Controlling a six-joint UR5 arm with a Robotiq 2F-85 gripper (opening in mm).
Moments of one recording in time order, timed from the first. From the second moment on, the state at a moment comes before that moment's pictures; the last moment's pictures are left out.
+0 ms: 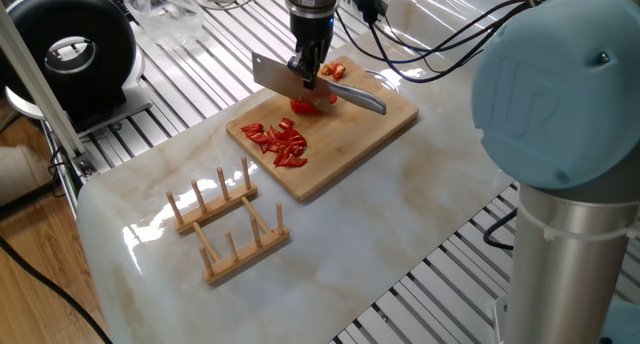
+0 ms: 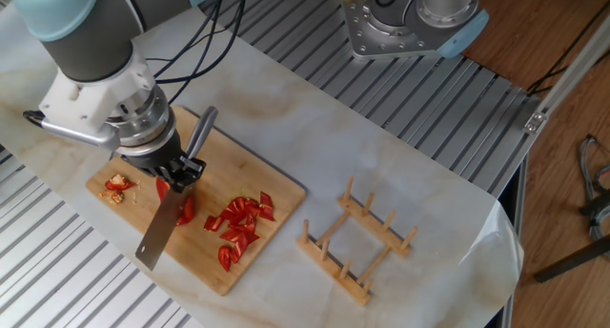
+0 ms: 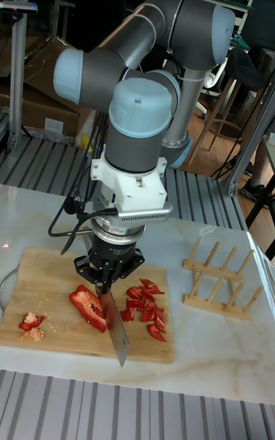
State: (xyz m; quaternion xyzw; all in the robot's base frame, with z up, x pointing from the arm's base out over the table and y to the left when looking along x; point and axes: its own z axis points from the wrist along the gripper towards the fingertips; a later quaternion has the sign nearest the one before) arm 0.644 -0.021 0.082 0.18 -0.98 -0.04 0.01
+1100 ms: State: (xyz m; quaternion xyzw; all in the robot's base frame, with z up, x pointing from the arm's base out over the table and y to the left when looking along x) arm 0.644 -0.021 0.071 0.19 -0.98 -0.06 0.01
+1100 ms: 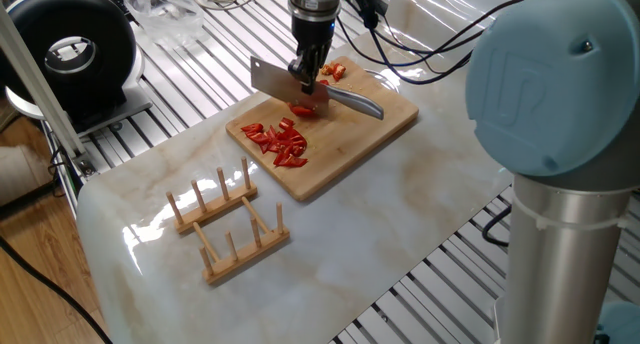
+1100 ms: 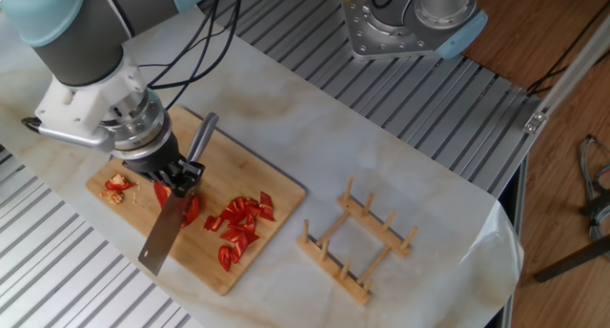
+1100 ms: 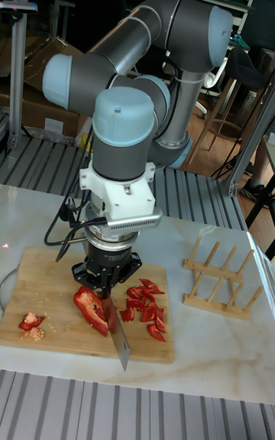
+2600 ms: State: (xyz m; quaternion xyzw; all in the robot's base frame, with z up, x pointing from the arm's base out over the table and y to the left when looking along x) arm 0.641 -0.027 0.062 0.21 -0.98 -0.05 0.04
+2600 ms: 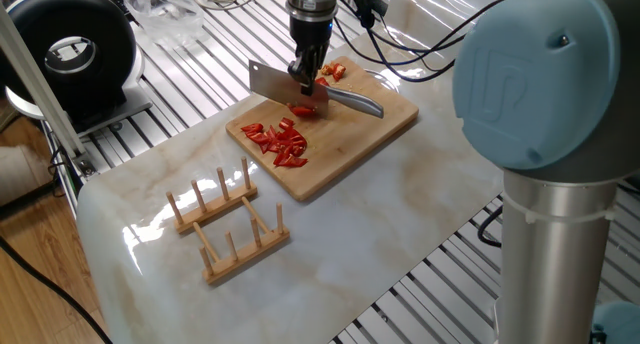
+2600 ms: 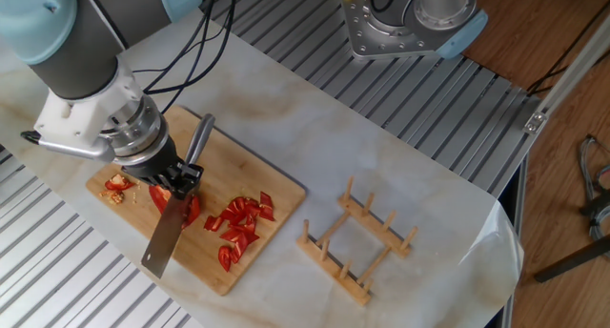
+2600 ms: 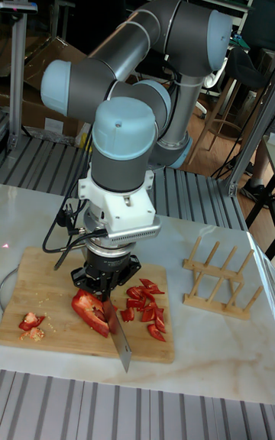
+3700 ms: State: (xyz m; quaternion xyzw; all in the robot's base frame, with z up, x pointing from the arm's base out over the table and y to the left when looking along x) arm 0.649 -0.031 0.056 0.21 -0.97 -0.02 0.06
